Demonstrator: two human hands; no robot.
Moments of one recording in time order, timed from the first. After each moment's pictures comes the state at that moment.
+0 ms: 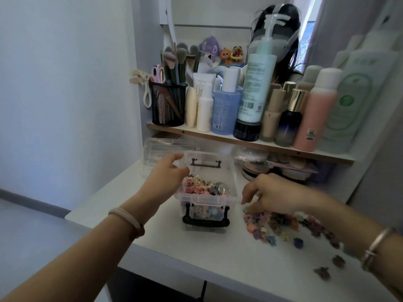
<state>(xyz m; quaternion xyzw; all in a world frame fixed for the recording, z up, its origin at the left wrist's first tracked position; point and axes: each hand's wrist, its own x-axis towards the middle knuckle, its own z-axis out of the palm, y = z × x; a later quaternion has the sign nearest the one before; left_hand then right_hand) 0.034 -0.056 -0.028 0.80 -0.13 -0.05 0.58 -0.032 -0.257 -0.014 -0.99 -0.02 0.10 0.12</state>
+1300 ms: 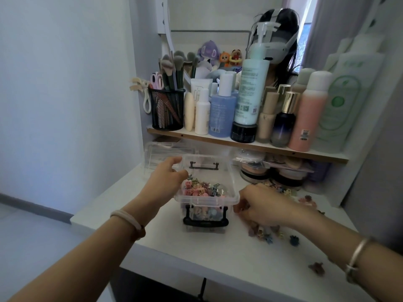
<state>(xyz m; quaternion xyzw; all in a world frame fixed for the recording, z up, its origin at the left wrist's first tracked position) 0.029 -0.055 -0.027 0.81 -0.13 -0.05 0.58 -0.045 -0.237 -0.029 -1.00 -0.02 0.04 0.09</state>
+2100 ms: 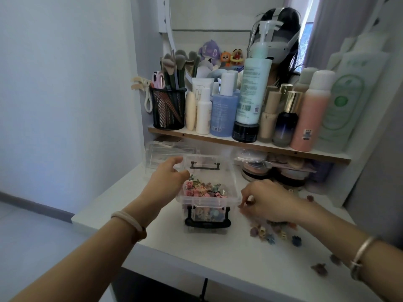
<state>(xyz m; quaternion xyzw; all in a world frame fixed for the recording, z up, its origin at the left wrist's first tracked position) 0.029 -0.054 -0.029 0.82 -0.13 -0.04 0.56 -0.040 -0.246 -0.029 -1.00 -0.02 0.03 0.06</state>
